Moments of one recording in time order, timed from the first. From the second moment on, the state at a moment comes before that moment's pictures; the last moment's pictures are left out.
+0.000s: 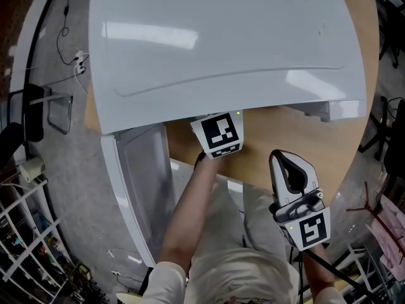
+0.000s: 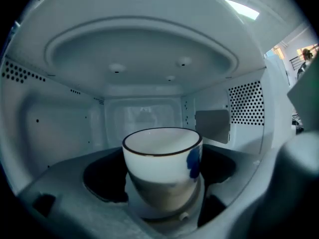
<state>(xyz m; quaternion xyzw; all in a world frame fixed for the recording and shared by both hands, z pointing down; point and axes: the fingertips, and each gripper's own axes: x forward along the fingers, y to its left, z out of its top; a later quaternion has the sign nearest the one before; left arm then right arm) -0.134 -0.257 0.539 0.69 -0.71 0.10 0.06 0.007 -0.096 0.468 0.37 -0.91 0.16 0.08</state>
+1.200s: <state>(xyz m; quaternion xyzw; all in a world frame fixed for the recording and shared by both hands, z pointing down) -0.111 -0.187 0.510 0.72 -0.68 0.12 0.06 0.013 -0.104 0.430 0.40 -0.91 0.13 0.06</state>
